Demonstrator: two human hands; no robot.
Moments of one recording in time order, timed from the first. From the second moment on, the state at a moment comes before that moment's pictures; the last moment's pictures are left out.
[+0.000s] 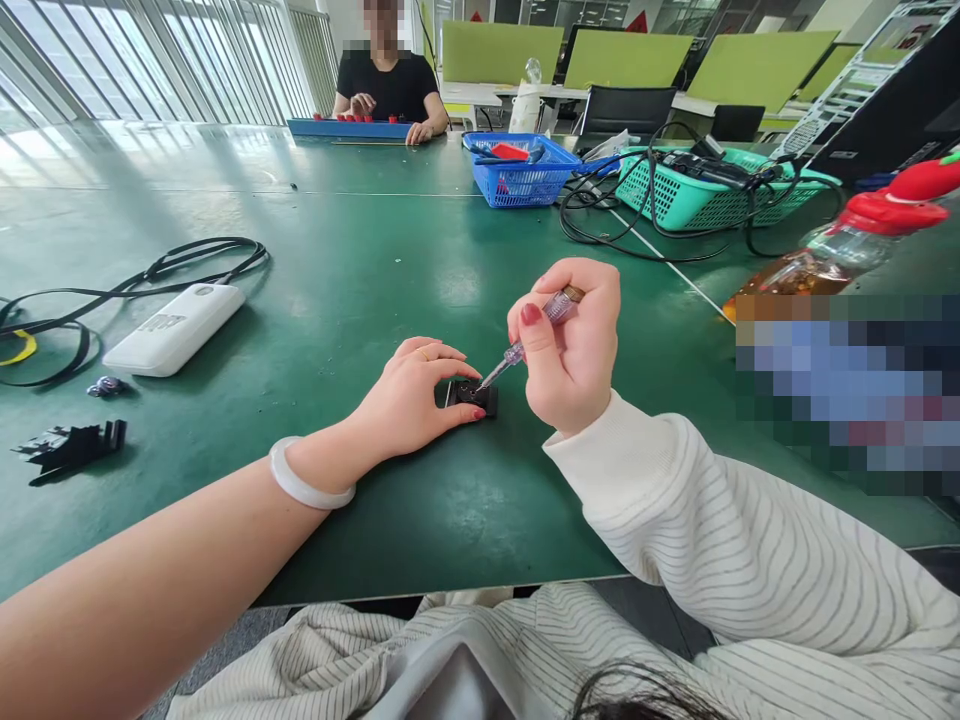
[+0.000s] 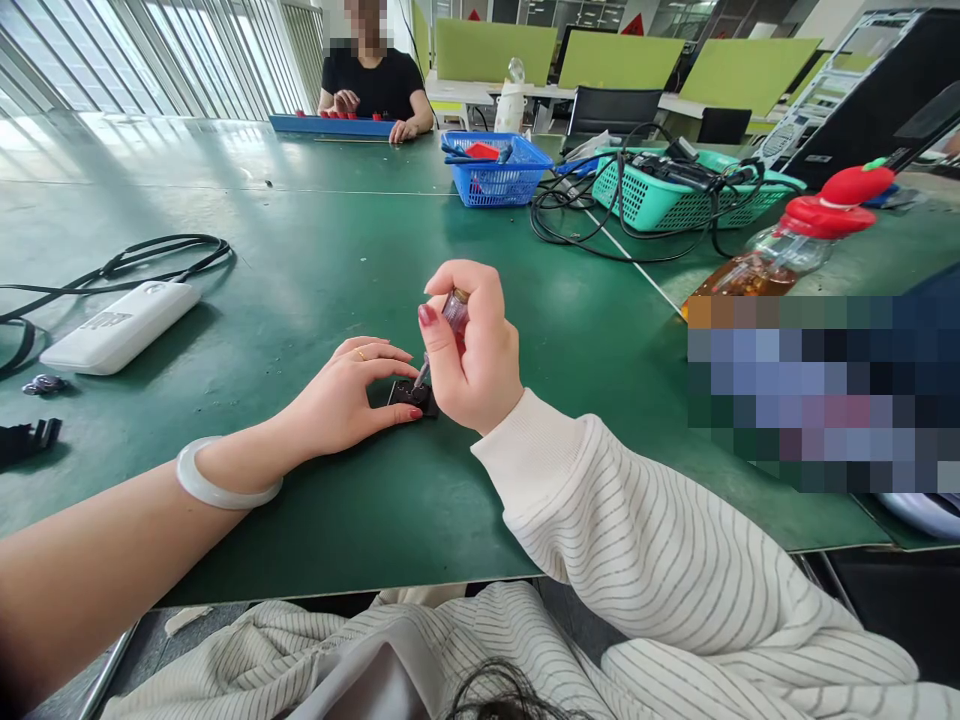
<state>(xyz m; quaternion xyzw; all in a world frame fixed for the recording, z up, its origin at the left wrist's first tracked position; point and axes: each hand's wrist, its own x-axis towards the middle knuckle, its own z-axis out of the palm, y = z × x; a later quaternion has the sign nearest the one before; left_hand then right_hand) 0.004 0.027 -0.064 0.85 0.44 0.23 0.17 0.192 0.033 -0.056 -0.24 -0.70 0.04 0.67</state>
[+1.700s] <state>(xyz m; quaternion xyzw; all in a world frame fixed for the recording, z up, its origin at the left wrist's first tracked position) 0.003 0.029 -0.065 0.85 0.43 0.22 0.19 0.195 0.035 -0.051 -0.27 -0.74 0.05 0.61</state>
